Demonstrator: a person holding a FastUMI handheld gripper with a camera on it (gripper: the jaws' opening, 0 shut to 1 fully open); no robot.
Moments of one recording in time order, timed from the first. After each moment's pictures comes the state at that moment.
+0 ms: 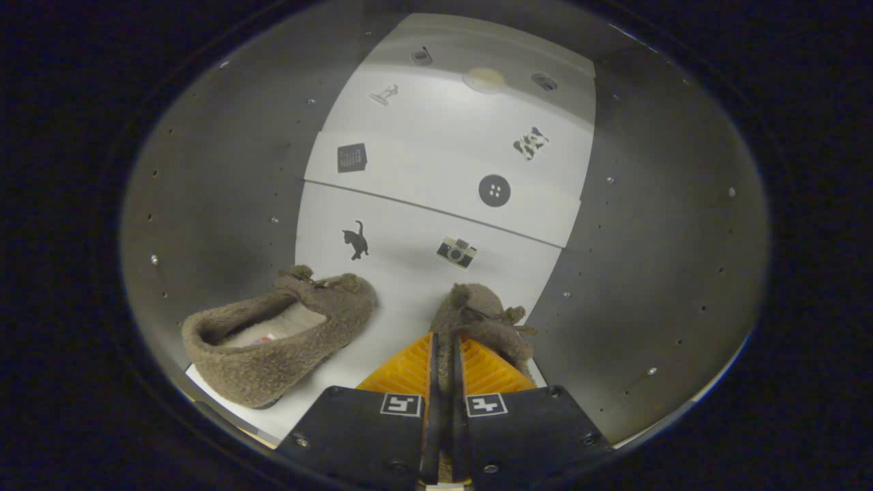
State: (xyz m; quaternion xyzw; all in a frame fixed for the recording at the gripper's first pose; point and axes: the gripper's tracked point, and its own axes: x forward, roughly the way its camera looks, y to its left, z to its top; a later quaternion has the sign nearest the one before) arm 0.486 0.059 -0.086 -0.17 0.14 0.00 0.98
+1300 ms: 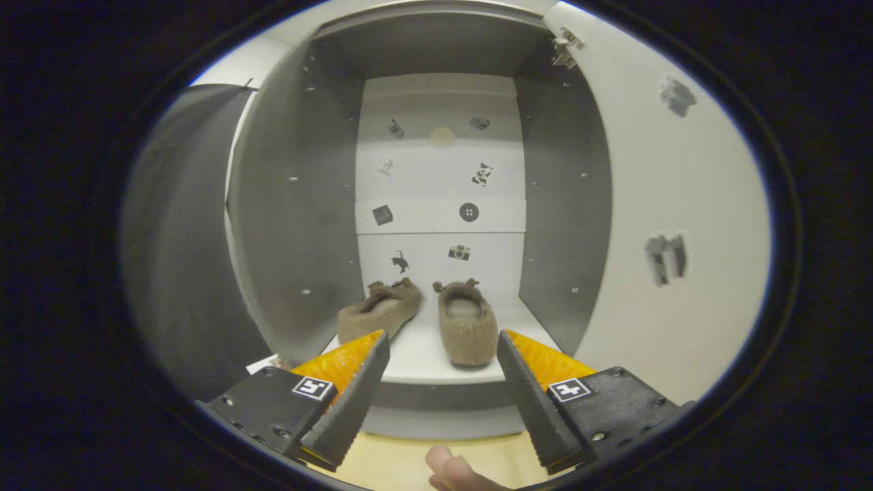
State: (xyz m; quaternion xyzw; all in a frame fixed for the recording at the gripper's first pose) arm 0.260 0.078 -0.048 -0.03 0.12 0.04 0.99
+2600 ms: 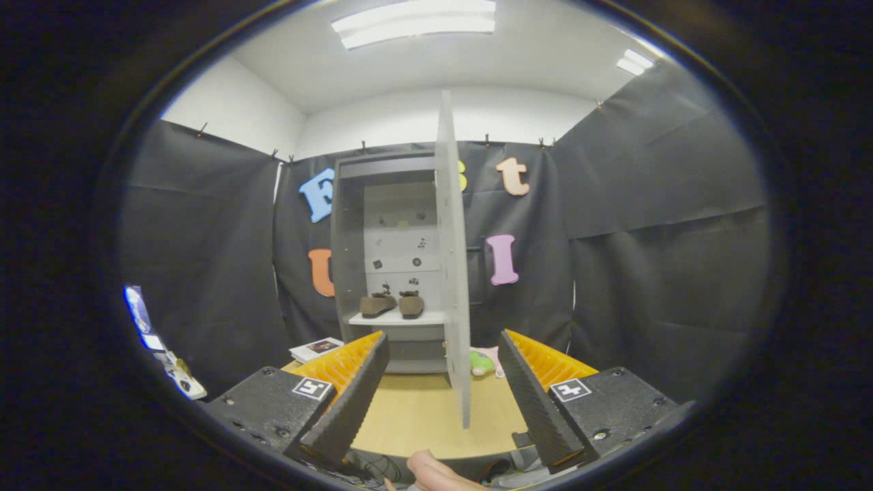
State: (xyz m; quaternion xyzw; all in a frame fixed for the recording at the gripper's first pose) arm -0.196 -0.131 0.015 0.00 -0.01 0.01 1.00
